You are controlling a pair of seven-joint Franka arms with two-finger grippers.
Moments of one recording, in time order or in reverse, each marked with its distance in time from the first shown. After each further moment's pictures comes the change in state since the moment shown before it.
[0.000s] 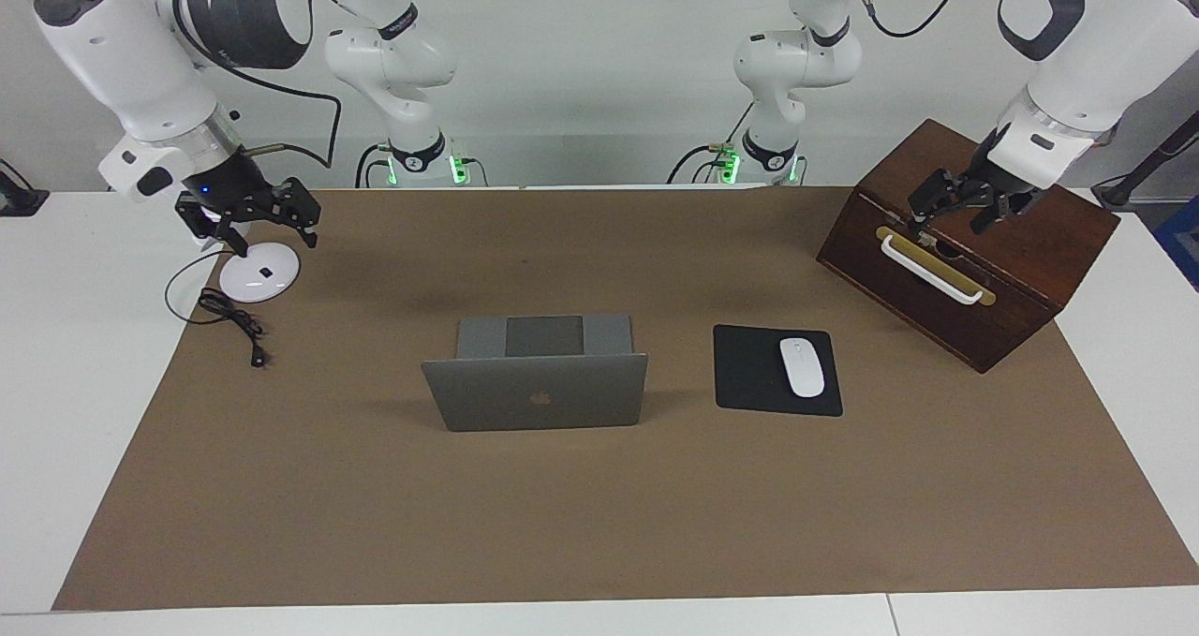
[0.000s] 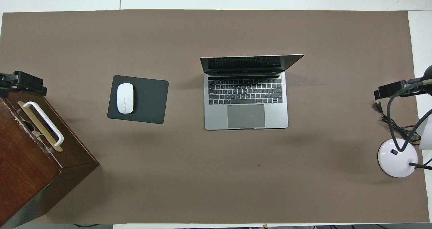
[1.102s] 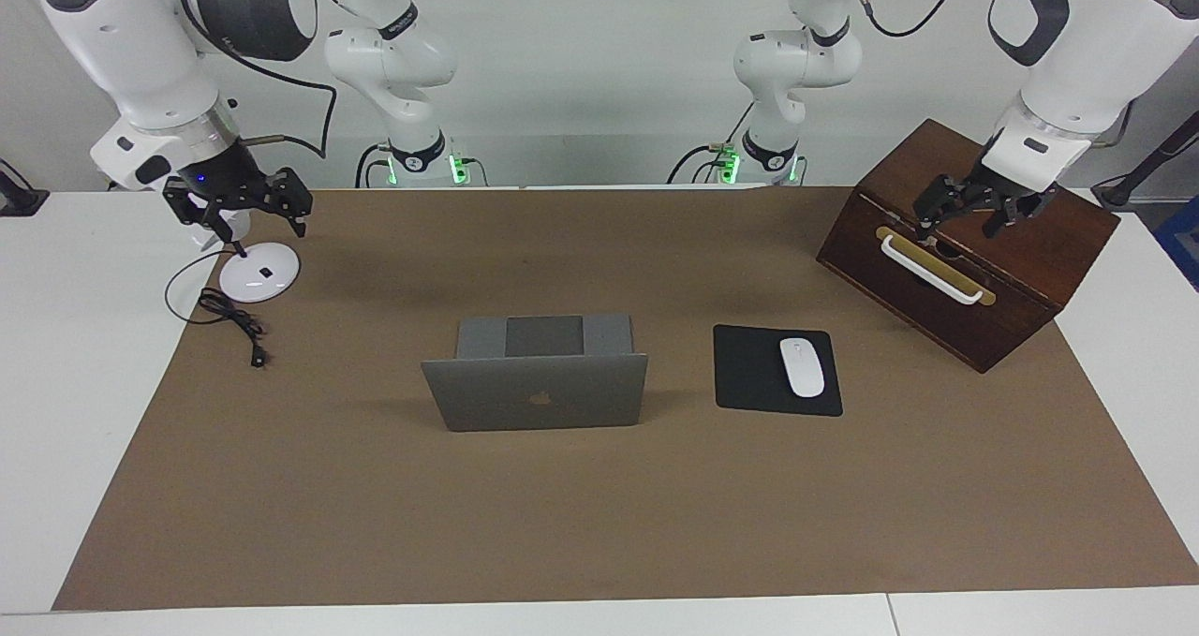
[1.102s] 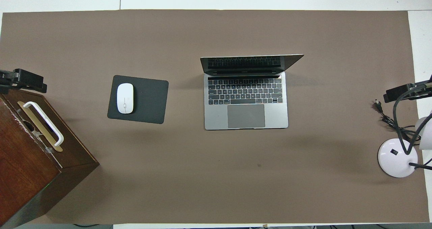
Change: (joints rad) left arm -0.001 -0.001 -0.001 -0.008 0.002 0.033 0.006; right arm 0.000 0.000 0.000 0.012 -0.096 -0.034 0.000
